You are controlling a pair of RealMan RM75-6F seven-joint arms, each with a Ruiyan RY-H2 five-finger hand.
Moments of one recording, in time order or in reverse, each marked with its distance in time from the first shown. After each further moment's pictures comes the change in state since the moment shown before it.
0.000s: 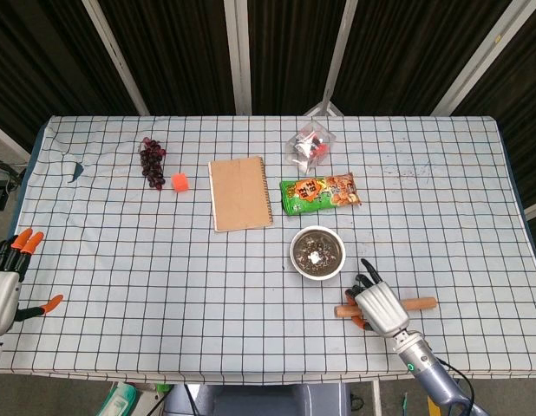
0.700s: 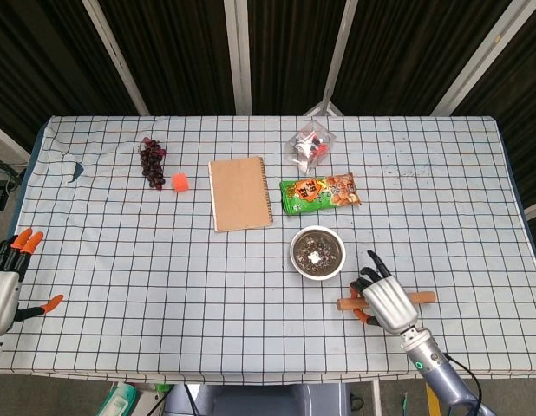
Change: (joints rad) left arm 0.000 0.001 -0.001 -0.004 -0.004 -0.001 -0.004; right arm -0.003 0.064 0.026 -0.069 -0.011 0.088 0.078
